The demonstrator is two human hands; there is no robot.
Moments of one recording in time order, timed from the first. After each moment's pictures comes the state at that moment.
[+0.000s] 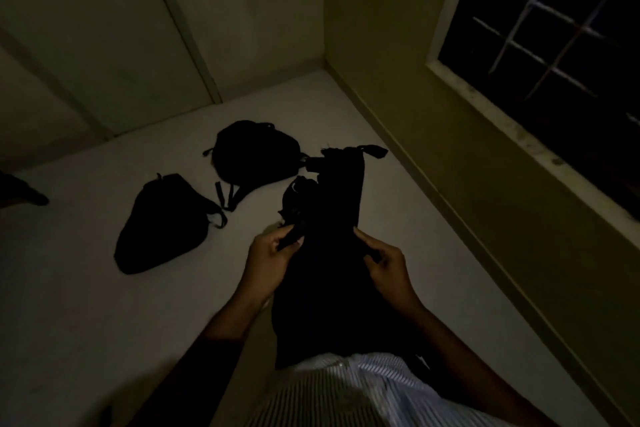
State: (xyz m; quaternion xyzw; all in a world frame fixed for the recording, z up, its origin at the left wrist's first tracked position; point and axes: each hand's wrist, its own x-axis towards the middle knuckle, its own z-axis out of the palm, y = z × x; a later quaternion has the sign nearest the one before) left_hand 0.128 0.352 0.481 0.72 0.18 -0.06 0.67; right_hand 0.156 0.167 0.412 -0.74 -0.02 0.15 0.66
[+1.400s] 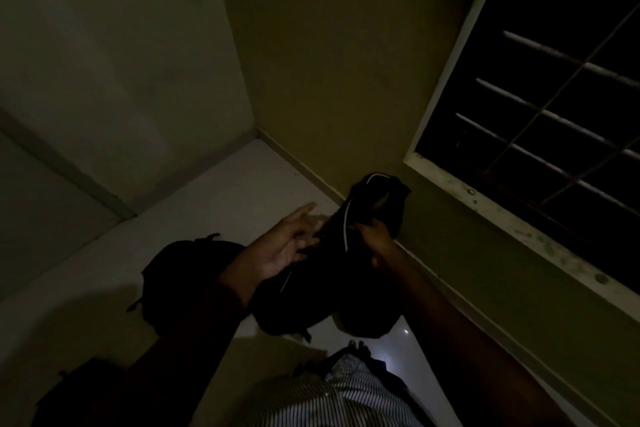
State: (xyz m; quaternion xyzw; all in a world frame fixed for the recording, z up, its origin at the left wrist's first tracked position) left_hand 0.721 0.437 0.474 0.58 0.07 -0.43 0.69; right_hand 0.716 0.265 0.410 -0.83 0.35 -0.07 0.43
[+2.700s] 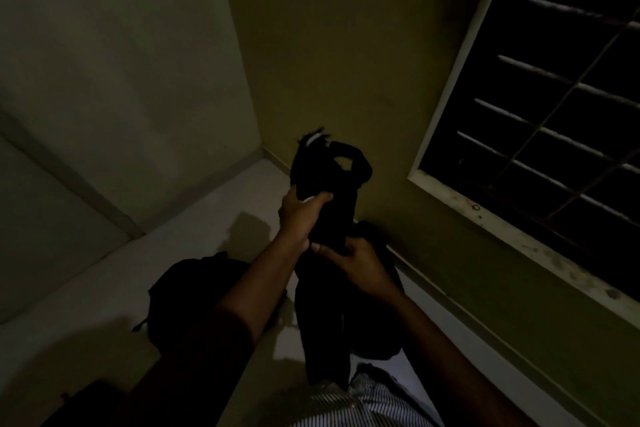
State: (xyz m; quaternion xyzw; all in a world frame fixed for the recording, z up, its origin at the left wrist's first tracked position) left_hand 0.749 0.405 0.511 0.70 0.17 -0.13 0.68; right_hand 0.669 0.310 0.482 -0.75 0.09 0.09 0.65
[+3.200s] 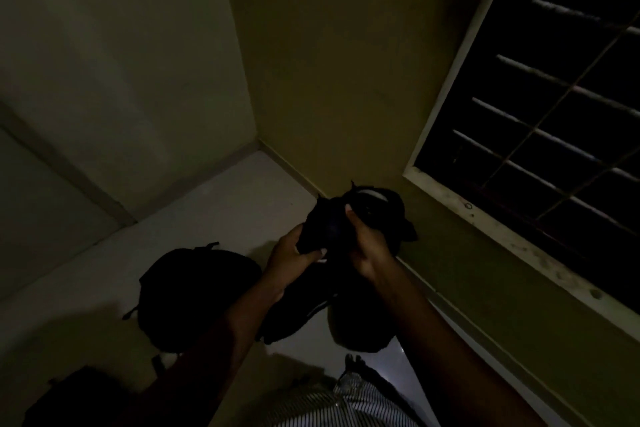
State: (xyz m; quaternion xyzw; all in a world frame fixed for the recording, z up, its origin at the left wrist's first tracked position) left_hand 0.695 0.430 0.466 0.75 0.04 -0.22 0.63; right_hand 0.700 0.300 0.486 -0.46 0.35 0.14 0.80
